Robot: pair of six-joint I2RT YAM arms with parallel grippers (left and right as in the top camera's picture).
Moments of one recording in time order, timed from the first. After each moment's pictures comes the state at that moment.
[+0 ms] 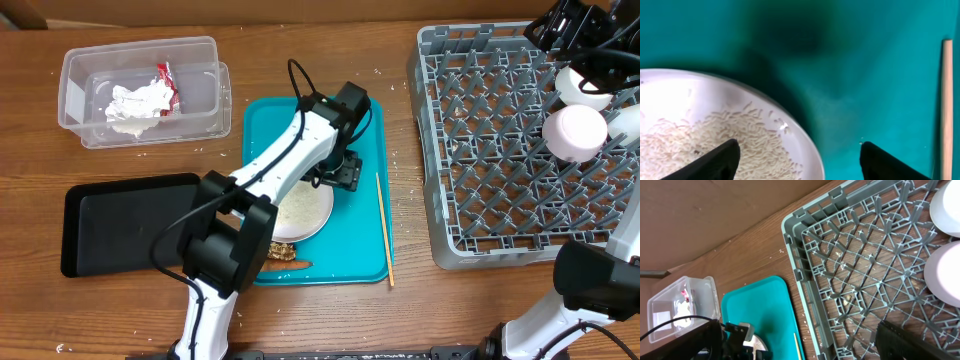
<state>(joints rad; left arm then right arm) -0.57 2.16 1.72 -1.11 0.01 -0.34 -0.25 1.89 2.37 -1.46 -0.41 0.25</state>
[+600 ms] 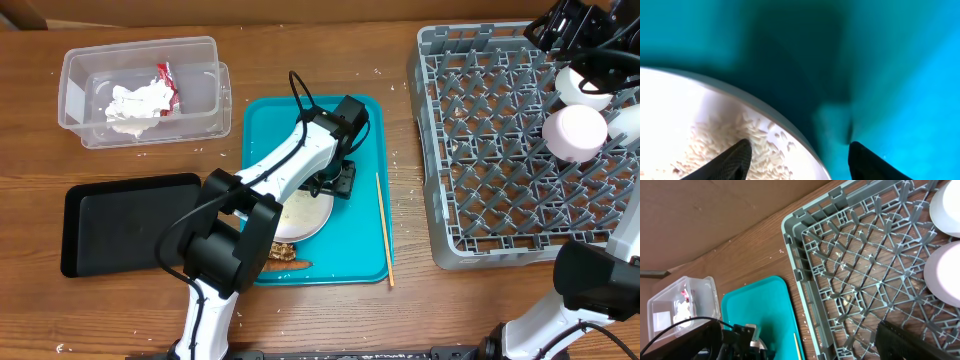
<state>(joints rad) -0.58 2.16 1.62 -1.02 -0.02 -0.36 -0.25 1.89 2.37 -1.46 -0.41 0.25</state>
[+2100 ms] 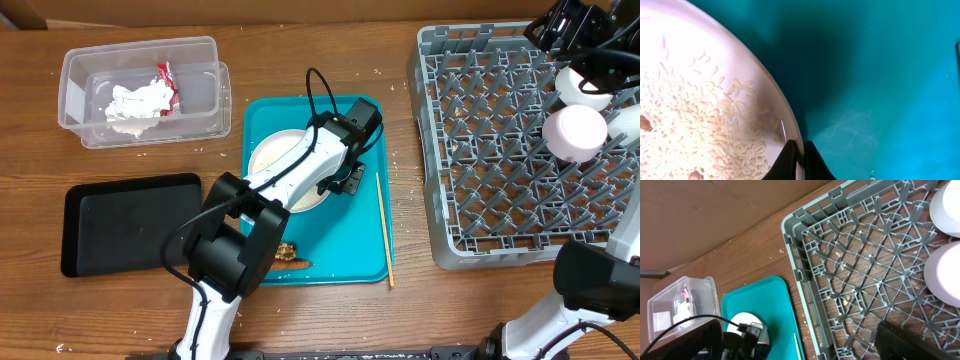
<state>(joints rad) -0.62 2.16 1.62 -0.95 -0.08 -0.25 -0.25 1.89 2.37 -1.46 -0.41 0.25</state>
